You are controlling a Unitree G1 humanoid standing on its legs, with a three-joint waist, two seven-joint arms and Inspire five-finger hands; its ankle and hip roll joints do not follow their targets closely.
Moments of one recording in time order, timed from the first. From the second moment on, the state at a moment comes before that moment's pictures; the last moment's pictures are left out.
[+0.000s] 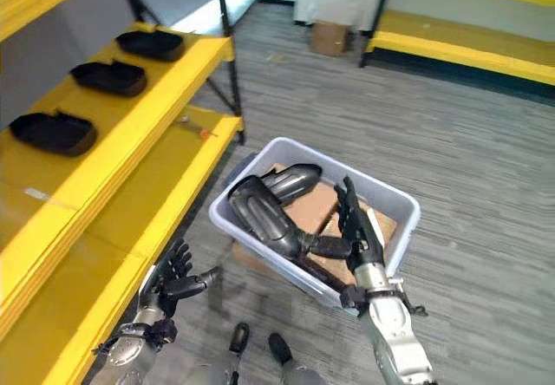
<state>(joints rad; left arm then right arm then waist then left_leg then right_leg) 0.16 0.31 -0.18 0.15 -0.50 -0.13 0.10 0.11 -0.41 0.14 -0.04 0.43 -0.16 -0.07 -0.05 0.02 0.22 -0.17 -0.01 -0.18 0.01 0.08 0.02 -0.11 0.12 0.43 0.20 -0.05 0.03</state>
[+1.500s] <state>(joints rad) 0.28 0.36 -0.12 0.12 -0.50 -0.15 0.07 0.27 -0.46 0.08 0.01 0.17 -0.14 -0.11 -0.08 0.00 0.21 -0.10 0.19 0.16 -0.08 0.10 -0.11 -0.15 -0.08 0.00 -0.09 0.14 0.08</state>
